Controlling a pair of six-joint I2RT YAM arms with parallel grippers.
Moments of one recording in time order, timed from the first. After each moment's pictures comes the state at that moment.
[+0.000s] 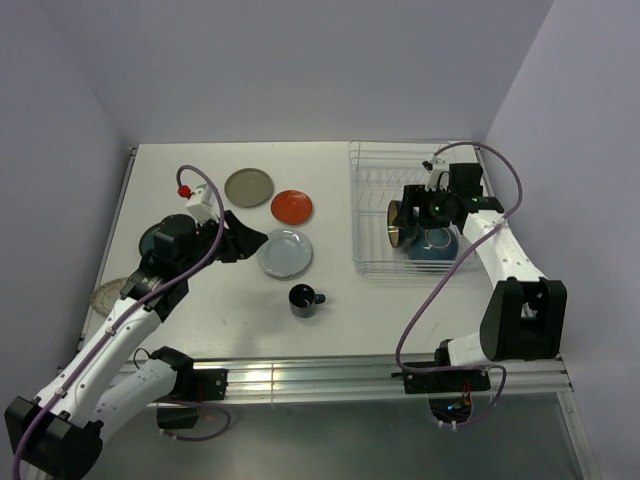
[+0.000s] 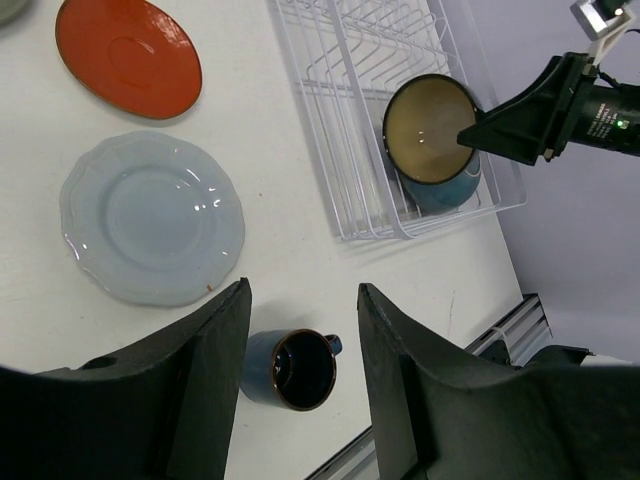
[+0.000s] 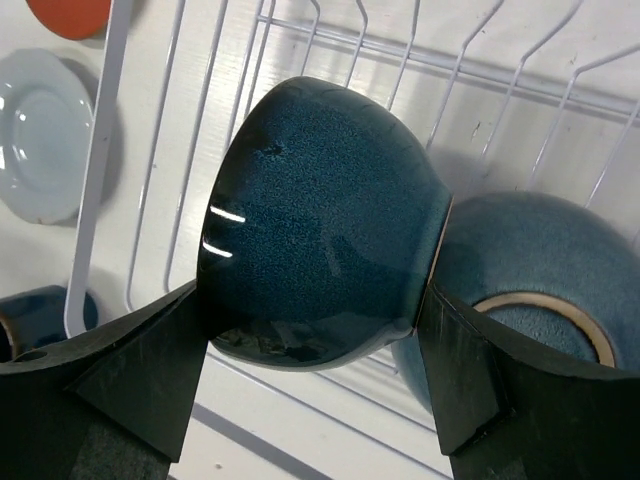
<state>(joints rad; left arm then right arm) -0.43 0.85 0.74 -0.21 0.23 -0.64 -0.03 1.40 1.06 -0.53 -0.44 0.00</state>
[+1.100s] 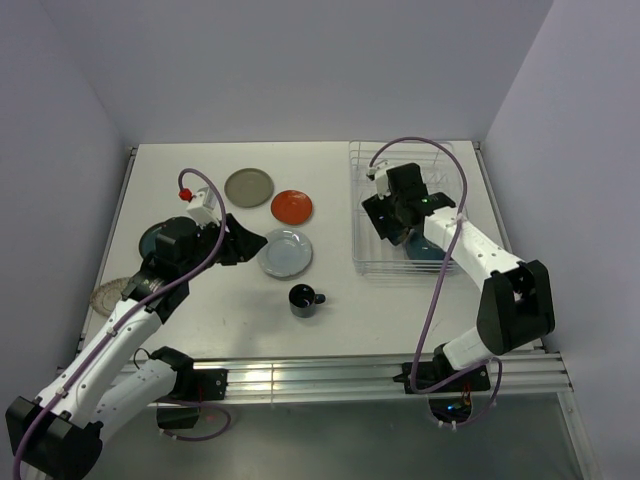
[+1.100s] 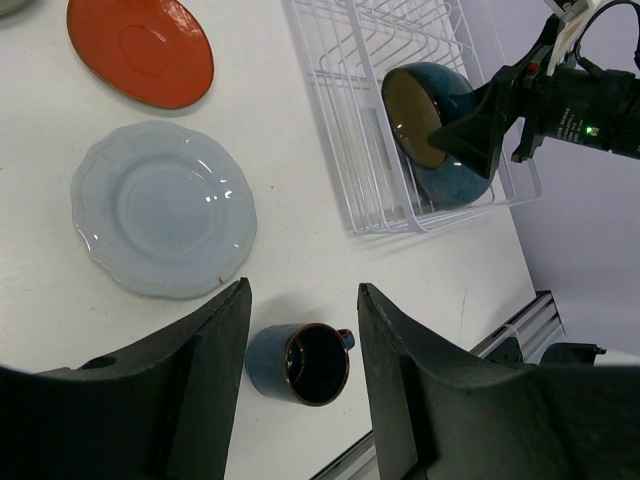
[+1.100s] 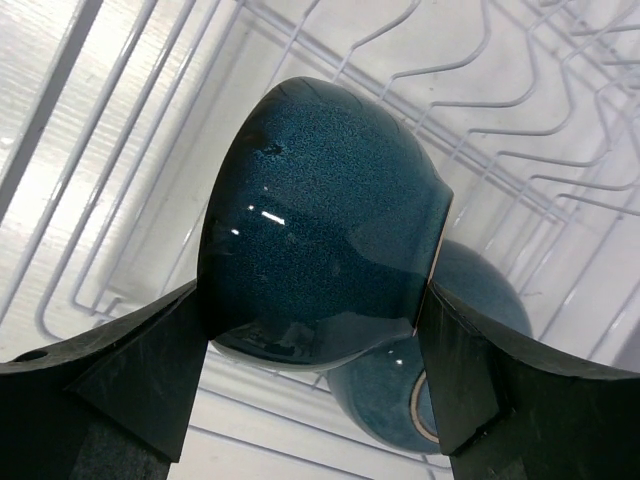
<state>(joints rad) -0.43 0.84 0.71 -0.21 0.22 -0.63 0.33 1.48 1.13 -0.53 0.10 -0.23</state>
